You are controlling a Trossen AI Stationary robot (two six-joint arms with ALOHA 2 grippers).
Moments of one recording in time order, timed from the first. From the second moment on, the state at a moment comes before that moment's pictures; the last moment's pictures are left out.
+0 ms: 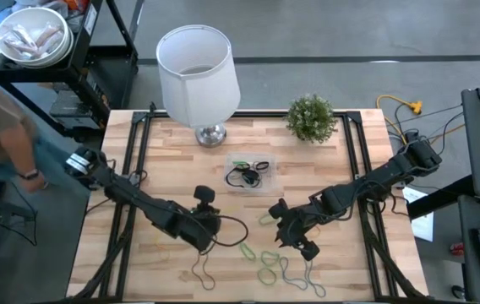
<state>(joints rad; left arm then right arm) -0.50 1.57 1.07 -0.57 -0.67 -0.01 0.42 1.53 1.01 -0.35 -0.16 -0.12</state>
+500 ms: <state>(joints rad) -0.23 1.57 1.13 -0.38 -0.66 0.28 0.42 1.53 1.01 -0.36 -0.16 -0.11</state>
